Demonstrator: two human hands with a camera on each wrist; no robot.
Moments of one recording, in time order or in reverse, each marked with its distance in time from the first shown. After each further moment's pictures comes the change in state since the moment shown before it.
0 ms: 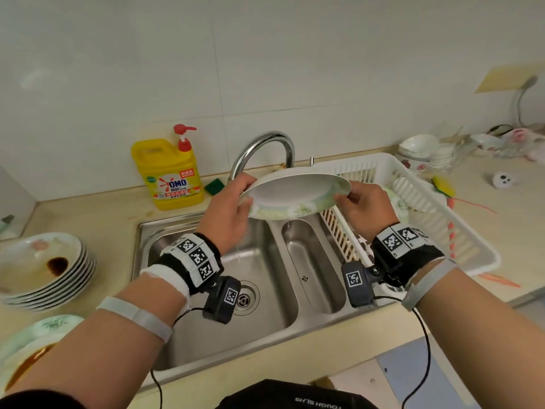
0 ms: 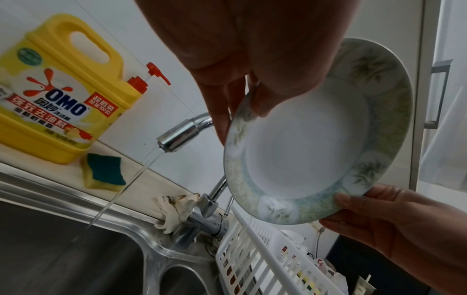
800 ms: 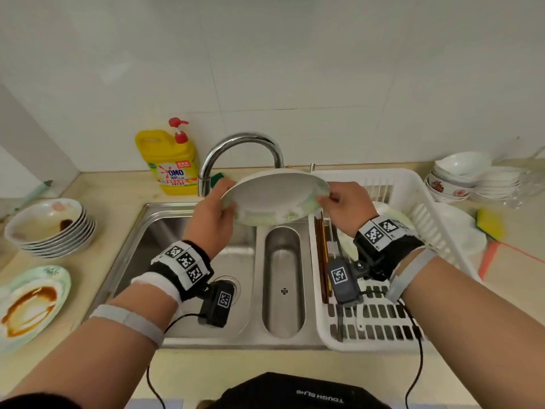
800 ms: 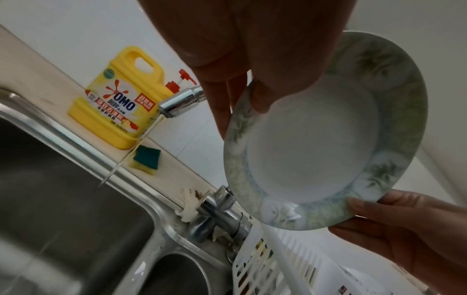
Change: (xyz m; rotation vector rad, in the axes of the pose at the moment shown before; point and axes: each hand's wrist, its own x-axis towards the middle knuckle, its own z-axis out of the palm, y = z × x) left_hand 0.022 0.045 0.104 0.145 0.290 -0.272; right_hand 0.092 0.098 -0.031 0.041 -0.363 -0.185
